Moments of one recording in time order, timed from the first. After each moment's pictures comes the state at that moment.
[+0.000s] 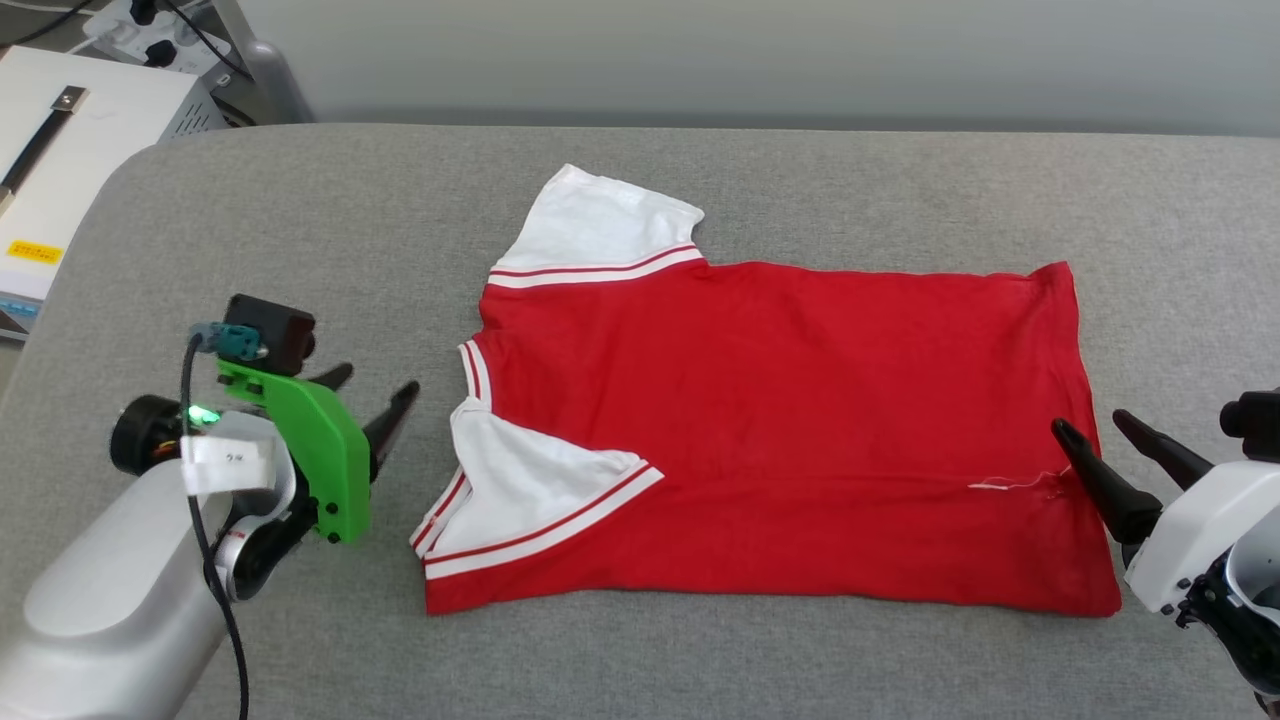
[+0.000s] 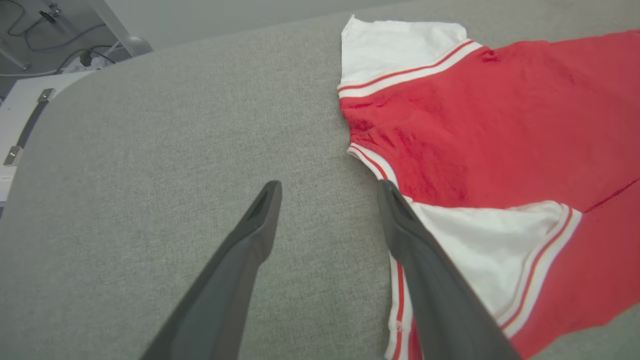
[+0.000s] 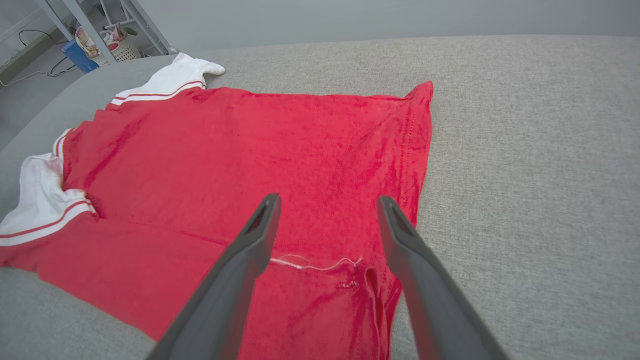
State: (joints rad) left arm -0.59 0.63 -0.71 0.40 -0.83 -0.09 0.17; right arm -0.23 -0.59 0.34 0.22 0.82 0.13 0.09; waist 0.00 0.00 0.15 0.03
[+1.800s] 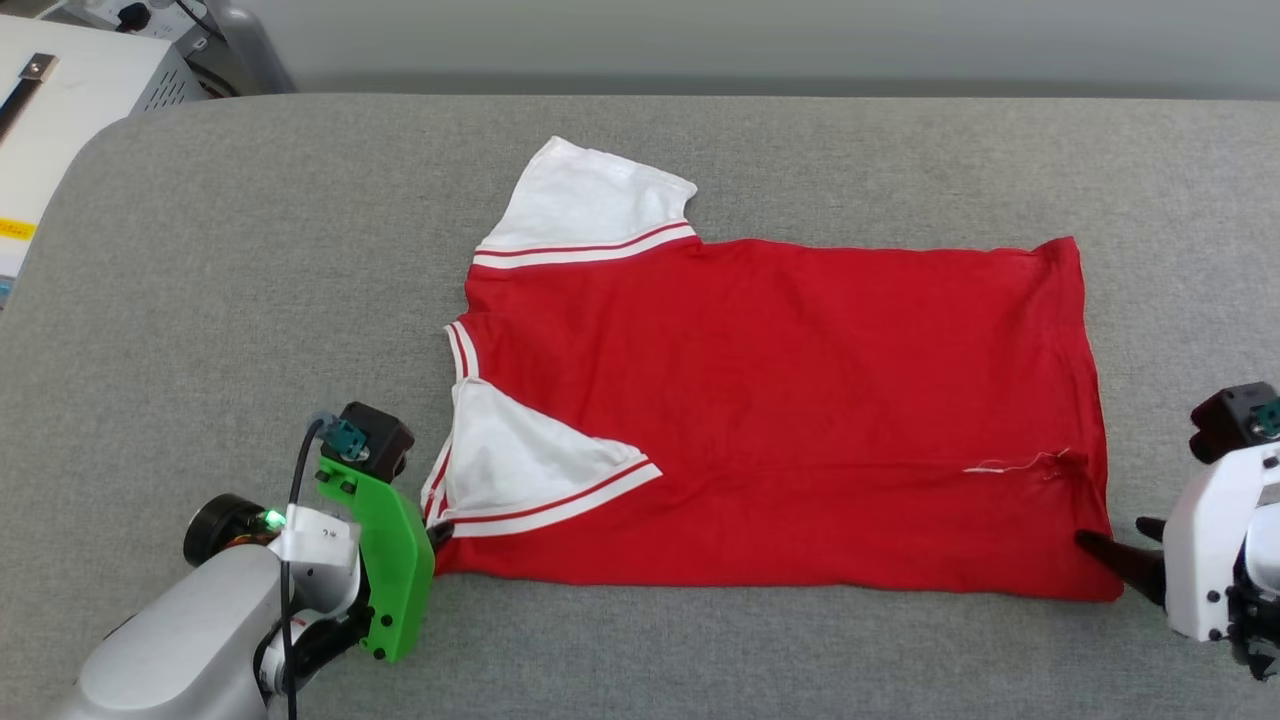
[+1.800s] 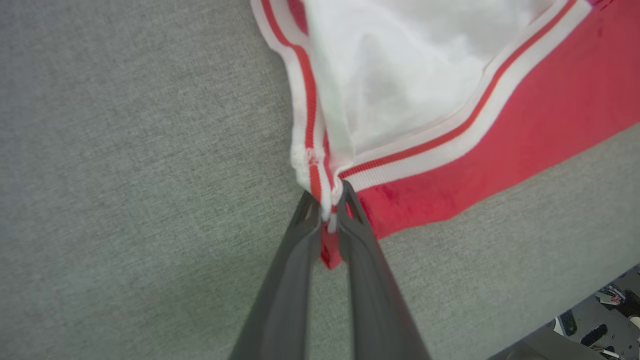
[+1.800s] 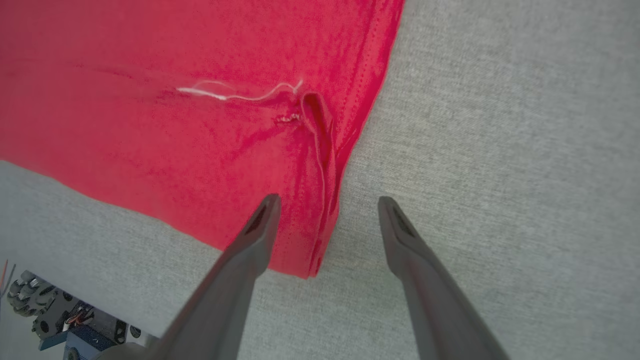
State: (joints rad) left arm -0.51 0.66 -0.88 0.27 -0.92 -0.06 0.41; right arm -0.22 -0.66 0.30 0.15 0.82 0.13 0.71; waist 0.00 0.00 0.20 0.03
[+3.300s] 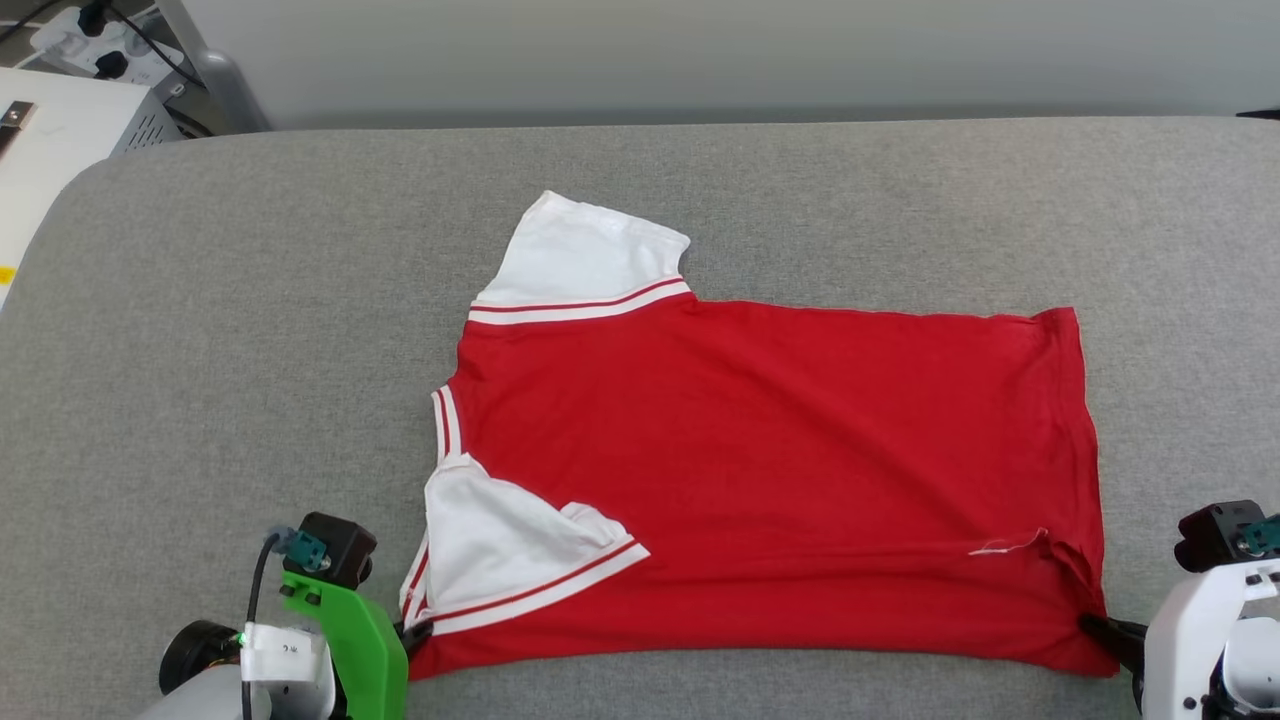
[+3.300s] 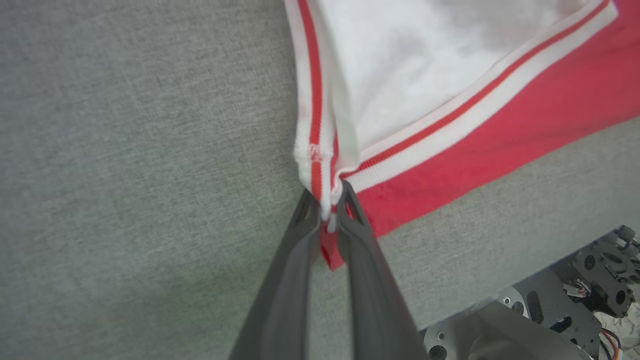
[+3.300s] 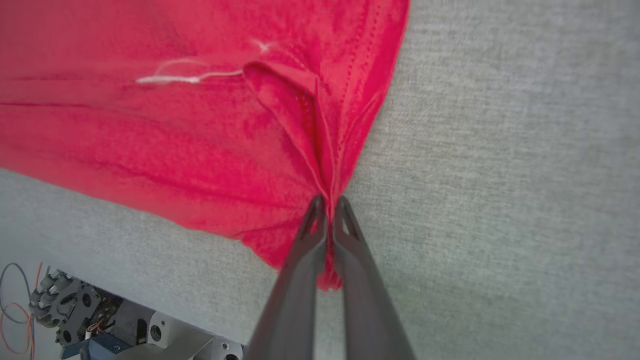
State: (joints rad) left arm -0.30 0.74 -0.86 0.14 -0.99 0.07 0.34; right arm -0.03 -0.57 0.24 0.18 0.79 0.13 0.56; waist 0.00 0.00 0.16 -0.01
